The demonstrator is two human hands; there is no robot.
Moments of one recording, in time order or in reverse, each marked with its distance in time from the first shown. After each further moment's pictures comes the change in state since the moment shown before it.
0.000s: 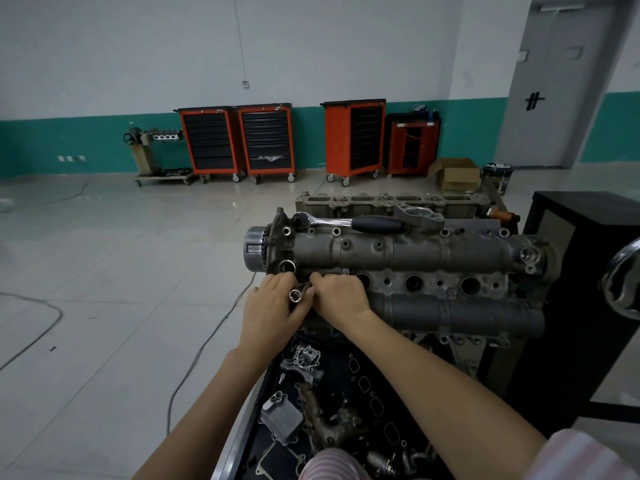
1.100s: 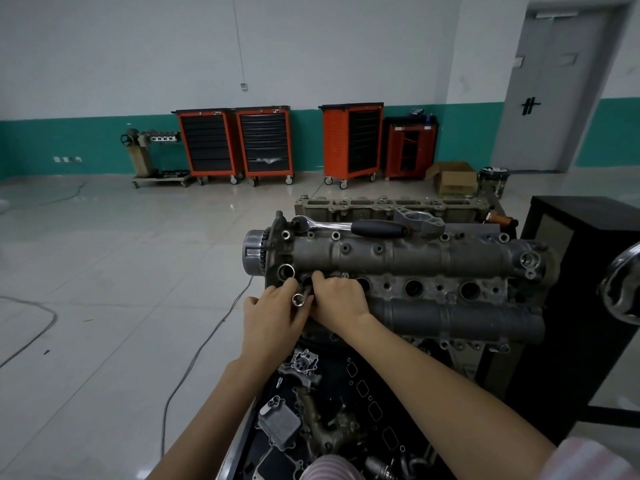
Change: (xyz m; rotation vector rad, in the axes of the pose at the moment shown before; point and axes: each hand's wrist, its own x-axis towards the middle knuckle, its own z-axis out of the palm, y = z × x) left_hand -0.004 0.006 0.003 0.056 -0.089 -0.162; right_hand 0.003 0.003 0.010 -0.001 -0.117 -0.002
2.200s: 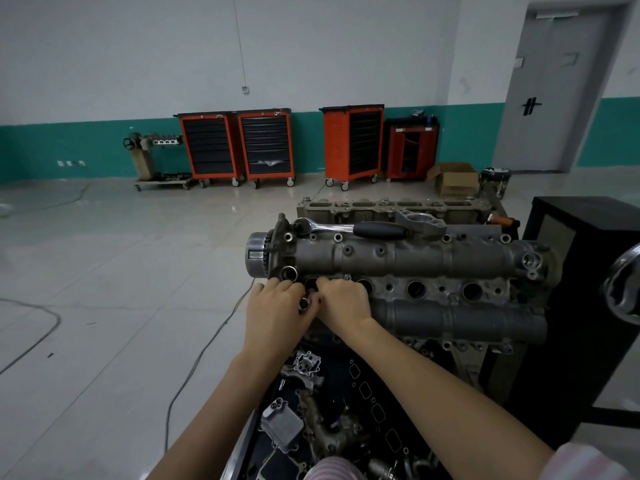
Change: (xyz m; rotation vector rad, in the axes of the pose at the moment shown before) left_hand 0.009 0.018 -0.021 0.208 0.080 0.205; right_hand -0.002 0.000 0.000 0.063 0.034 0.078
